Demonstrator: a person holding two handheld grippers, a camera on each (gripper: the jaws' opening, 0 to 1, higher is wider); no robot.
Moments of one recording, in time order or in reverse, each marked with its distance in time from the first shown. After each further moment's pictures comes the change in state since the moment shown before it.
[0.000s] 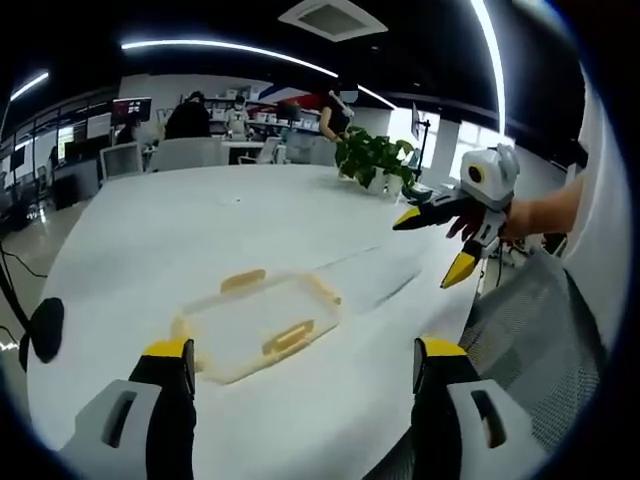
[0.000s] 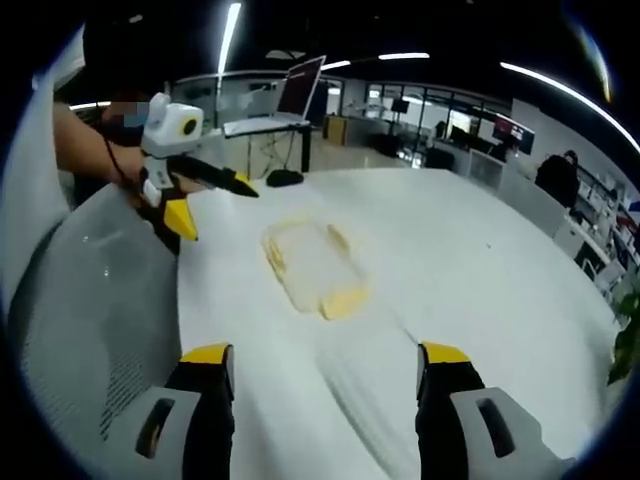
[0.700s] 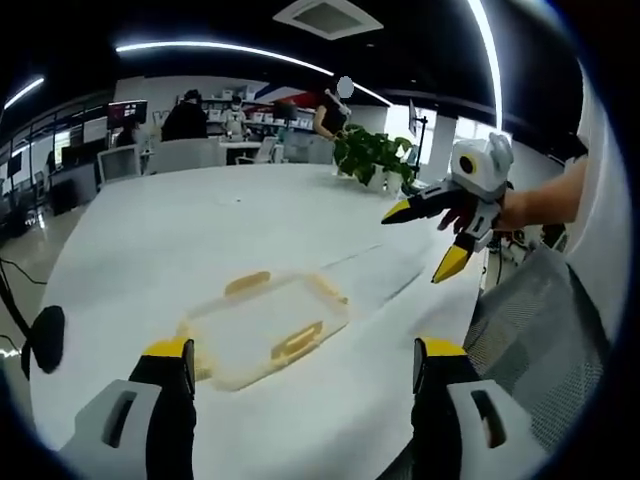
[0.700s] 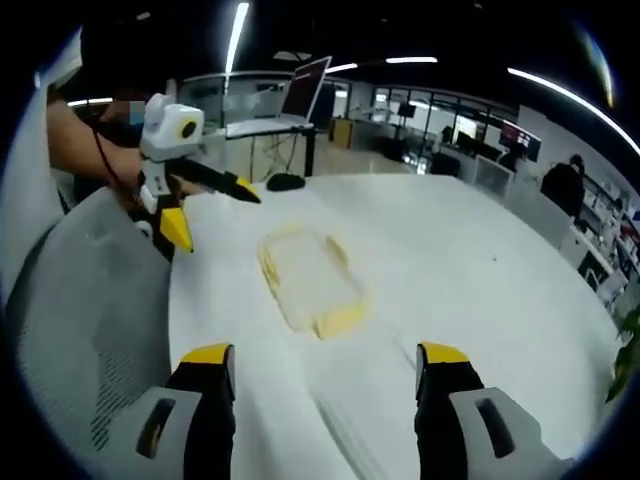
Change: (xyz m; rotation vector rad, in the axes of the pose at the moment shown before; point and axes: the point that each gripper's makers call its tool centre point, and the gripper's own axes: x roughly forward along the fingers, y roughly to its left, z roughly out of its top) left arm 0.005 0.009 0.001 0.024 0.009 -0.002; right arm 0.016 -0.009 0.014 -0.027 -0.014 0.013
